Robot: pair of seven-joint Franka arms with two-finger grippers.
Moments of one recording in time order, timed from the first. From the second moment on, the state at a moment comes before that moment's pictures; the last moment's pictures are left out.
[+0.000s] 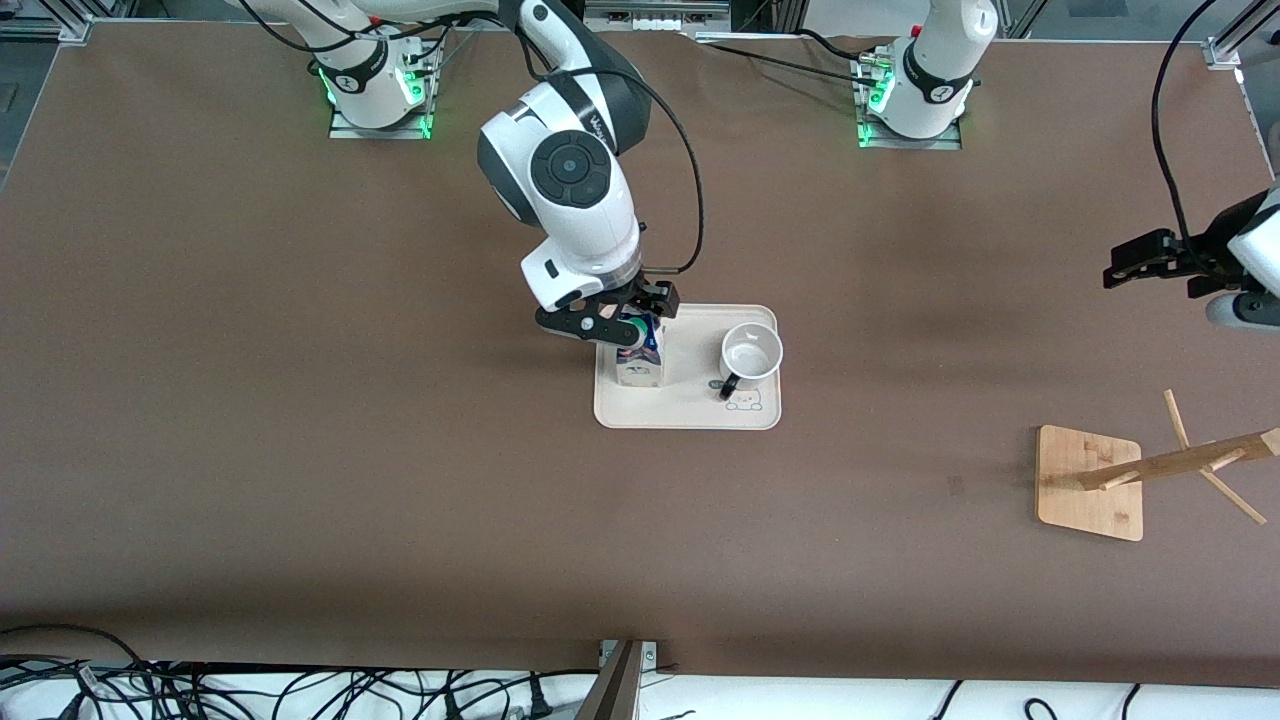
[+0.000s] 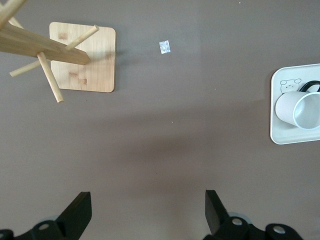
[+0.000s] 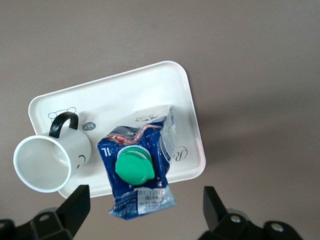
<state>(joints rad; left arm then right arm) -0.02 0.14 0.10 -1.53 -0.03 1.54 0.18 0.77 0.62 -0.04 -1.31 0.11 1.97 0.95</state>
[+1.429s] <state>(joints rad) -0.02 0.18 0.06 -1.53 -0.08 1.51 0.18 0.54 0.47 -0.08 -1.26 0.11 1.64 0.52</state>
